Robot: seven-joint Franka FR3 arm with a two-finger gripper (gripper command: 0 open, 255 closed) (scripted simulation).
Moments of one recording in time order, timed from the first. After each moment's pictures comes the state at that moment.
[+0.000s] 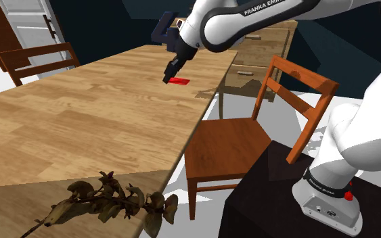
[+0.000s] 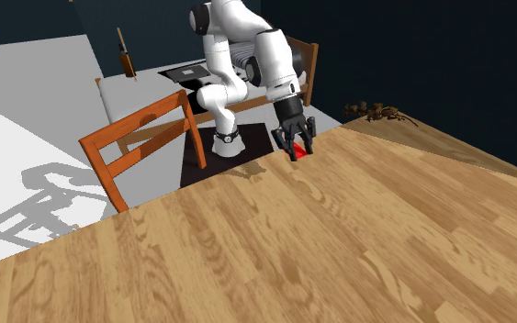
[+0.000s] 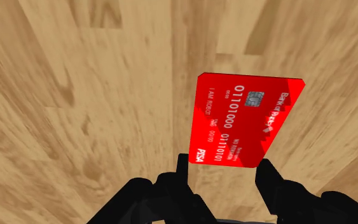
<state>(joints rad) 0.30 -0.18 0.01 -2.14 0.10 2.54 -0.17</state>
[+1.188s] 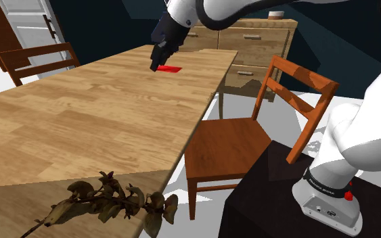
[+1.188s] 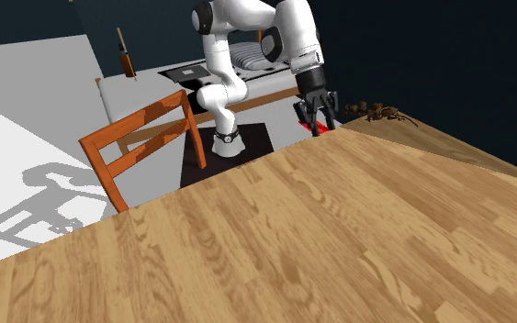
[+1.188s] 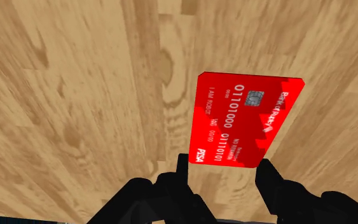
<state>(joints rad) 0.33 -0.18 0.09 -1.98 0.01 2.38 0.00</state>
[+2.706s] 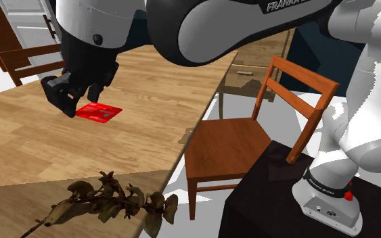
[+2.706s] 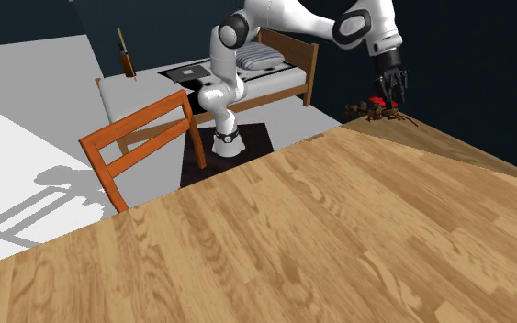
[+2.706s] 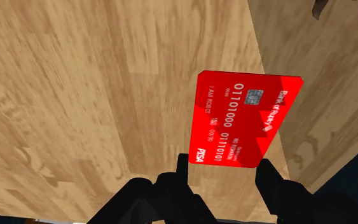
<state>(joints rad) 0.54 0.14 0.43 -1.57 -0.43 2.18 0.69</state>
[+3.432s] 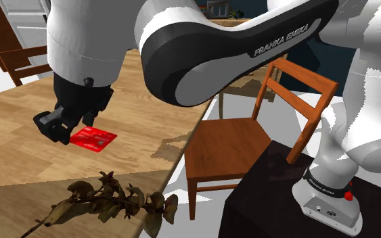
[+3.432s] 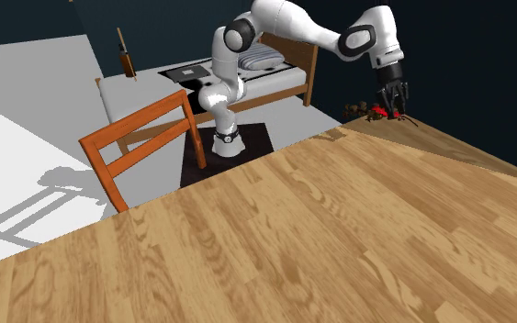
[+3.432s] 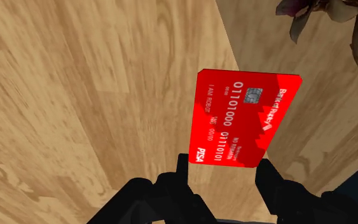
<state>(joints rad) 0.58 0.21 0.44 -1.60 -0.51 2.24 0.80</state>
